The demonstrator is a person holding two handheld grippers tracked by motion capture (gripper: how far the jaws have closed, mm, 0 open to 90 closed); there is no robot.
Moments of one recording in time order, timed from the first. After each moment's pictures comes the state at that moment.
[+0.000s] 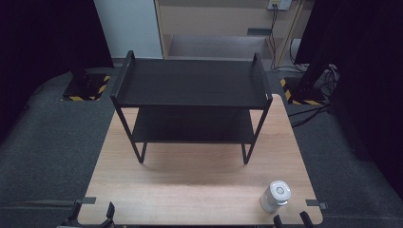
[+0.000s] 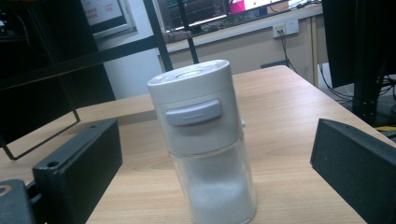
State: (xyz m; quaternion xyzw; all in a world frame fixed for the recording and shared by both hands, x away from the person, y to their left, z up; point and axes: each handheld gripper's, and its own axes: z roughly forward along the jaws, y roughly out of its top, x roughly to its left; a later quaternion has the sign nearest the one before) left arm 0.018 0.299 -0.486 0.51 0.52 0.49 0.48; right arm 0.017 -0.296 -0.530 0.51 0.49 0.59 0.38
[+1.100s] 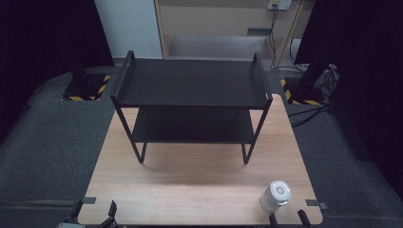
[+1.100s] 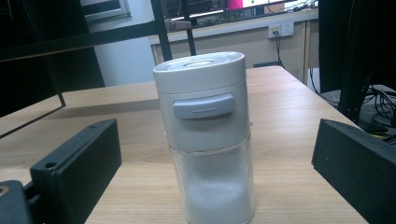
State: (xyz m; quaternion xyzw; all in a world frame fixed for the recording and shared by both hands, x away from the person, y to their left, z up) left arm 0.023 0.300 -0.484 0.52 0.51 0.49 0.48; right arm 0.024 -0.280 -0.525 0.51 0.51 0.56 0.41
